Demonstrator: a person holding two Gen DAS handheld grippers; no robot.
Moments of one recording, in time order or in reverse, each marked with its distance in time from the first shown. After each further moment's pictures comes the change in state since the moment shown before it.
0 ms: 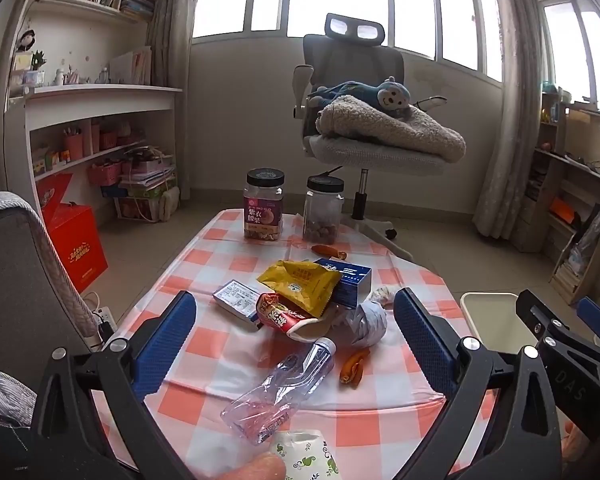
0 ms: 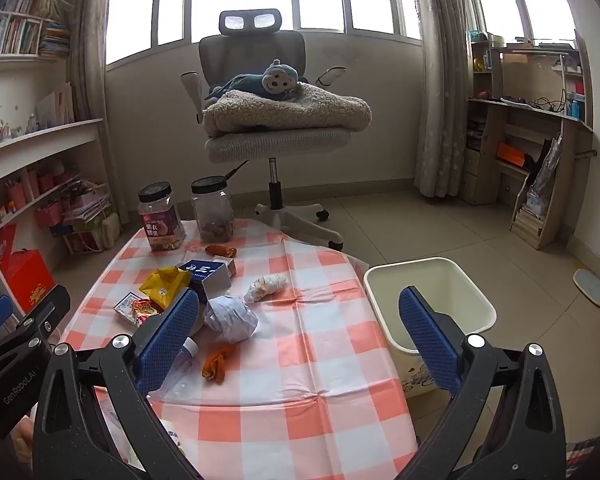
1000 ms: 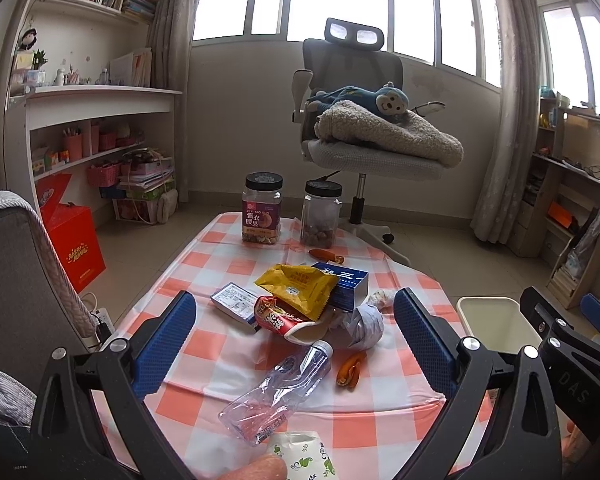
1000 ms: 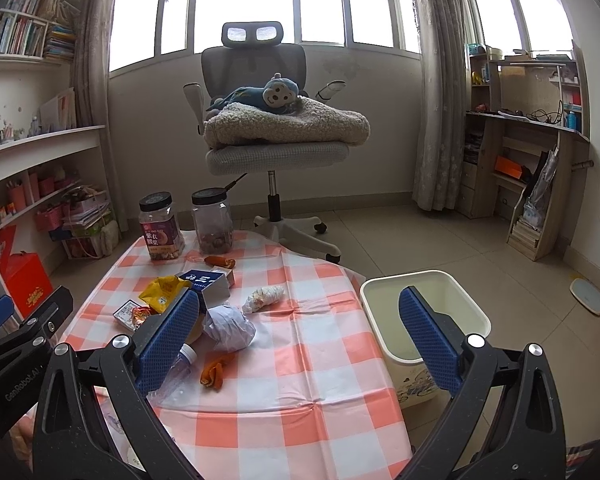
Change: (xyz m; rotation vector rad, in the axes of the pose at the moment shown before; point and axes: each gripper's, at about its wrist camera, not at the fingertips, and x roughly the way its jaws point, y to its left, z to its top) left arm -0.003 0.001 -0.003 -0.010 -0.012 -0.007; right arm -0.007 0.005 -0.002 -0.018 -0.046 -0.004
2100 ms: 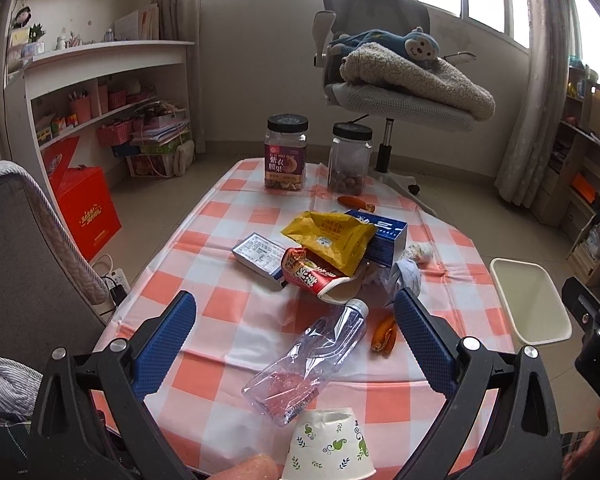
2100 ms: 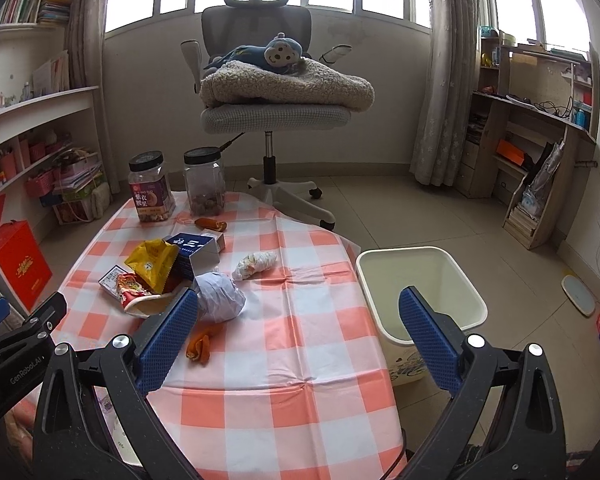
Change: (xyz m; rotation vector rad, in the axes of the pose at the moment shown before) left arm 0.051 0.029 -0.016 -0.015 0.233 0.065; right arm 0.018 0.018 -0.015 -0.215 0.164 -0.115
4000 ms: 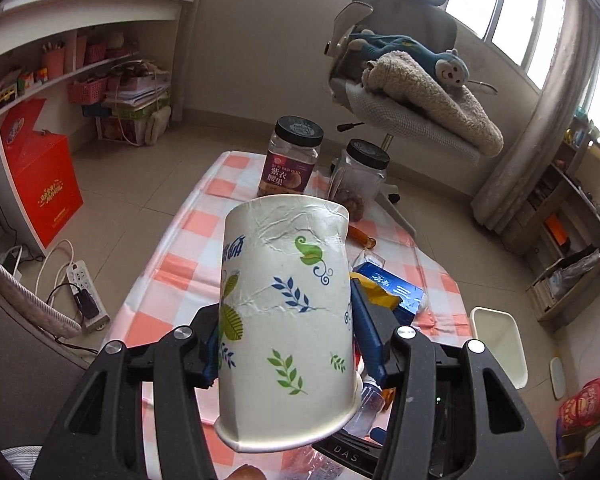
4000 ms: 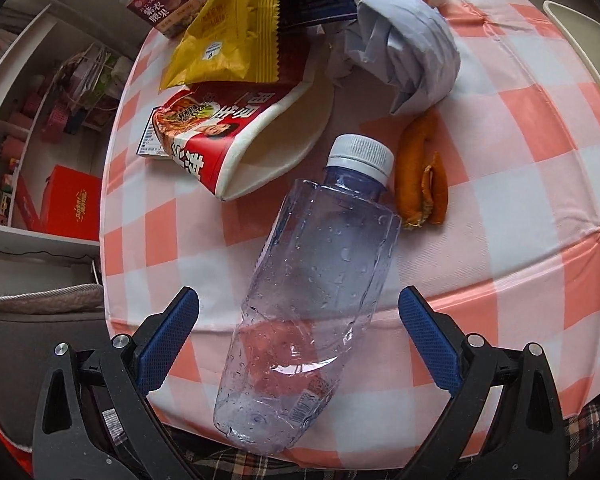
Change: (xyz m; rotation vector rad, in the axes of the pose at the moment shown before) left arm 0.040 0.079 0.106 -0.111 0.062 -0.153; right arm 0.177 0.159 -0.046 0.357 0.865 0.445
